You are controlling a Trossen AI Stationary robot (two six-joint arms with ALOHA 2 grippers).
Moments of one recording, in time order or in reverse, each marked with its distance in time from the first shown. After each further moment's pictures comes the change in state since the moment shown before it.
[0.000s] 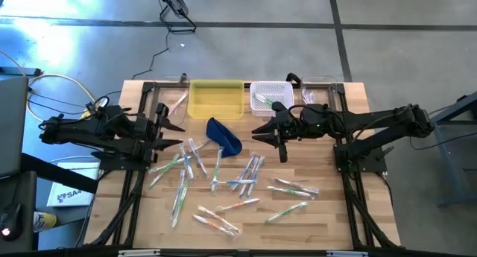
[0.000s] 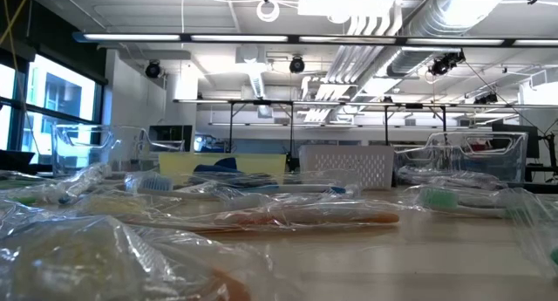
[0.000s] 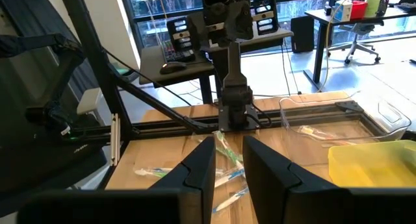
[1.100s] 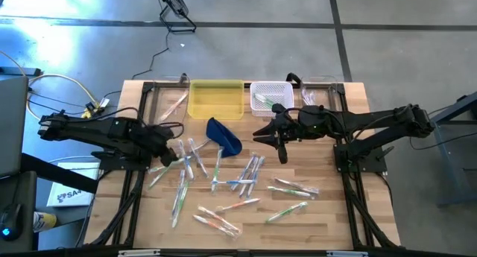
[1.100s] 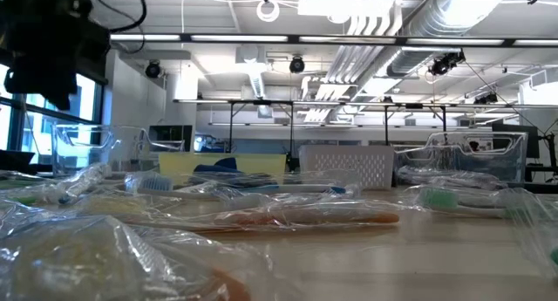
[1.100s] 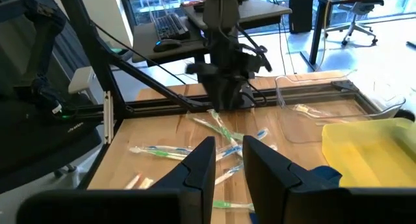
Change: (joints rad) left arm 0.000 0.170 0.001 -0.935 -0.029 -1.123; right arm 0.000 0.001 0.000 -0.087 0.008 -0.019
